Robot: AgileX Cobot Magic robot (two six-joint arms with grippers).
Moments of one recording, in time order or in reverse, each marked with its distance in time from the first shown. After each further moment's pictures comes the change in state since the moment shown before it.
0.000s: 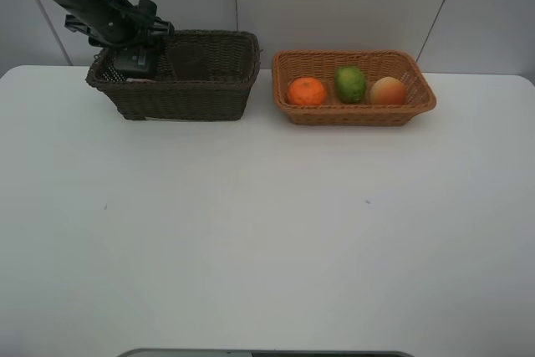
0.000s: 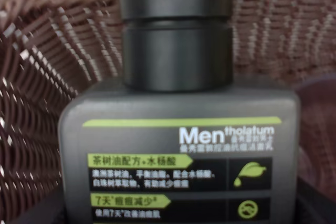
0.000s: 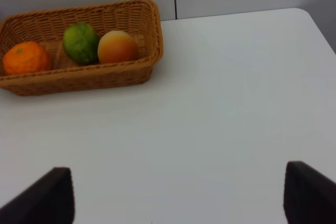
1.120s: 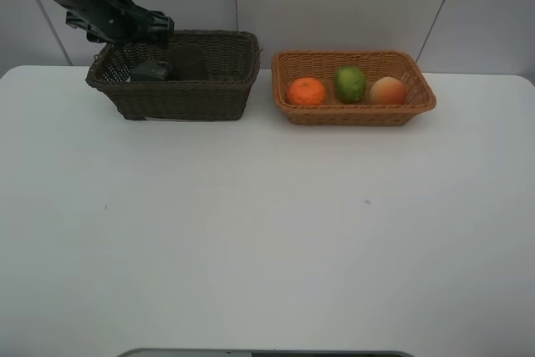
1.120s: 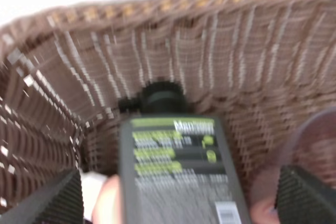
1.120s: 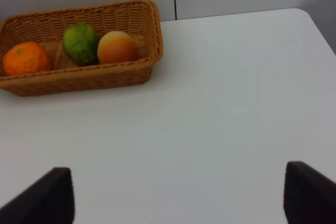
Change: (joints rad) left arm 0.003 0.007 -0.001 -0.005 -0.043 0.000; right arm 0.000 0.000 0.000 0.000 0.000 0.000
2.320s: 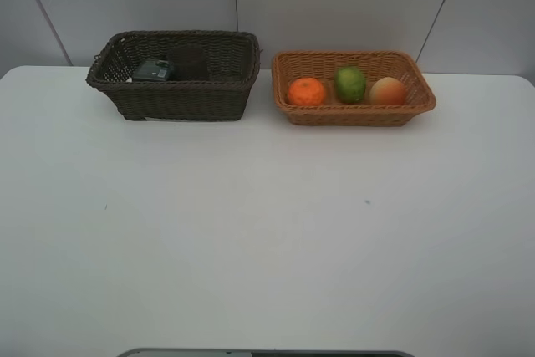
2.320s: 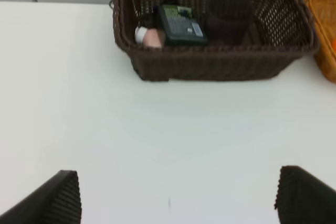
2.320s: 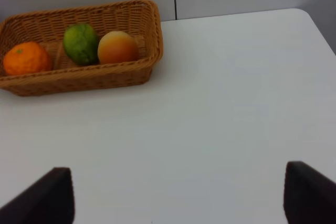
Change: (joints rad) left arm 0.057 -1.539 0.713 -0.098 0.622 0.012; right arm 0.000 0.000 0.000 0.000 0.000 0.000
